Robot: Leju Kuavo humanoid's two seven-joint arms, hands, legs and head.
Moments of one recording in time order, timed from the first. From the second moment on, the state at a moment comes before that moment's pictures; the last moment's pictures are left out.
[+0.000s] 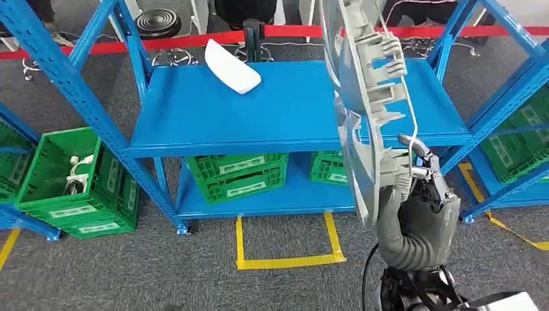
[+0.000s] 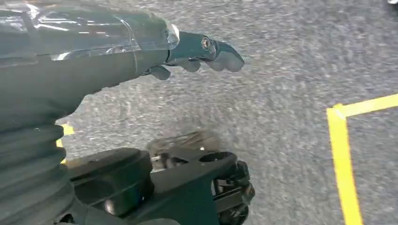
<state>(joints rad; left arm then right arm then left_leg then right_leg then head) -0.13 0.05 -1.12 -0.22 0.88 0.25 -0.18 0.00 -0.28 0.57 -2.20 0.08 -0.49 -0.33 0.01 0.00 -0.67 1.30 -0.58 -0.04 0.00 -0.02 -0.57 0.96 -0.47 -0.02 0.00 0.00</state>
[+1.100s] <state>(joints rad) -0.13 0.08 -1.12 -0.22 0.85 0.25 -0.13 0.04 -0.25 0.62 -2.17 0.08 -0.57 -0.38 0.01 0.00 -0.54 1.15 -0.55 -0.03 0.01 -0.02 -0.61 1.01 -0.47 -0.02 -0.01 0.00</state>
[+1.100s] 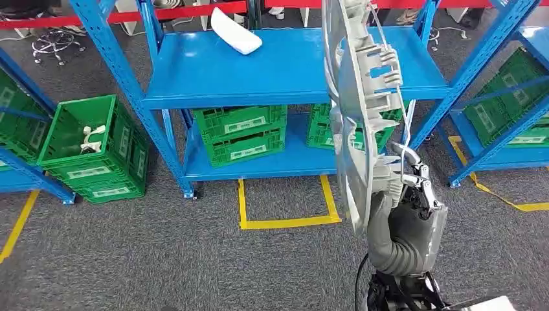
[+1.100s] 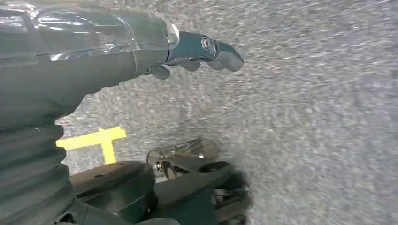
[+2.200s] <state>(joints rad) -0.12 0.03 -1.12 -0.23 0.85 0.26 -0.18 0.01 -0.26 0.65 -2.21 0.16 -0.56 -0.28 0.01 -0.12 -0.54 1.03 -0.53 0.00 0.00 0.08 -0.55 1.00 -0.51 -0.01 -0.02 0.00</state>
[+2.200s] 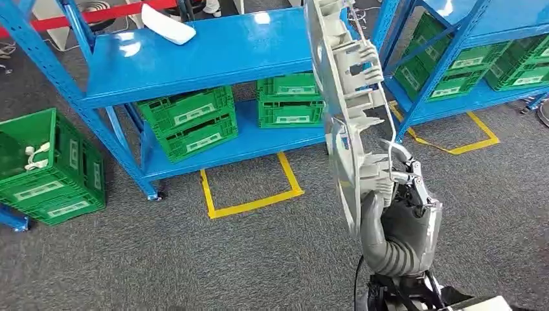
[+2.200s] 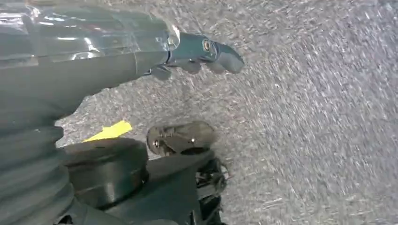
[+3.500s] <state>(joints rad) -0.12 0.01 -1.12 -0.22 0.86 0.25 -0.16 0.00 -0.29 0.66 -2.26 0.23 -0.57 -0.23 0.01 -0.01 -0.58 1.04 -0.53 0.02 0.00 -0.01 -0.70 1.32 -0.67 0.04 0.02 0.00</state>
